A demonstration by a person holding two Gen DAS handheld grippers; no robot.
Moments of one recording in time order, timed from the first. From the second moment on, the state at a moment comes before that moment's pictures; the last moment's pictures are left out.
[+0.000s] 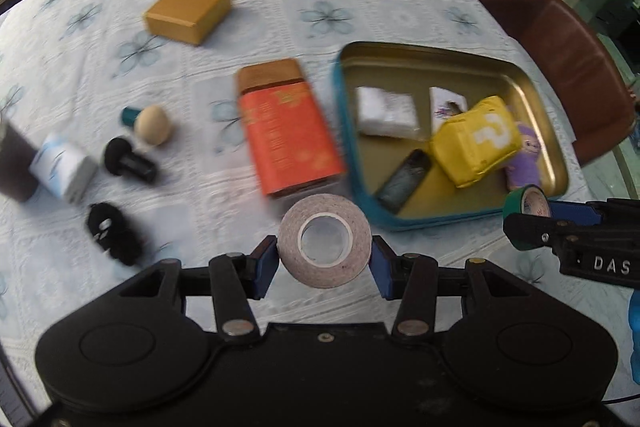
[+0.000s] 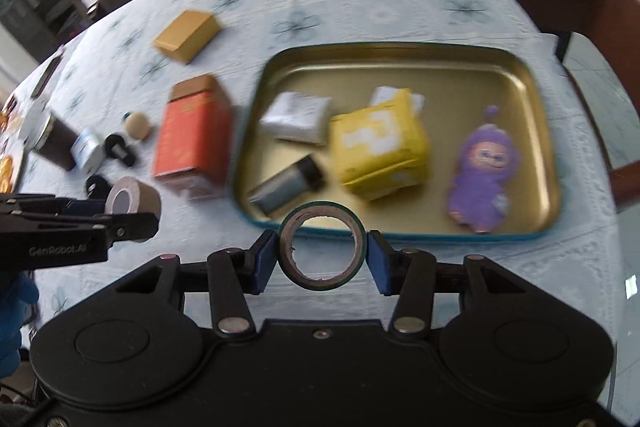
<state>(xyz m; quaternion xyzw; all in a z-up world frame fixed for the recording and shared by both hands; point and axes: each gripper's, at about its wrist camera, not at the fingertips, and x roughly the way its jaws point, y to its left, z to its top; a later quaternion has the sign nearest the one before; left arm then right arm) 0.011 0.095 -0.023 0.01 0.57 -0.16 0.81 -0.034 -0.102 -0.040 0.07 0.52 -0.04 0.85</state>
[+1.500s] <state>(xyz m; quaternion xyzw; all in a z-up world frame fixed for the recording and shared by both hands) 0.076 0.012 -0.027 0.02 0.57 -0.10 0.81 0.024 -0.203 -0.025 0.18 0.48 -0.08 0.86</state>
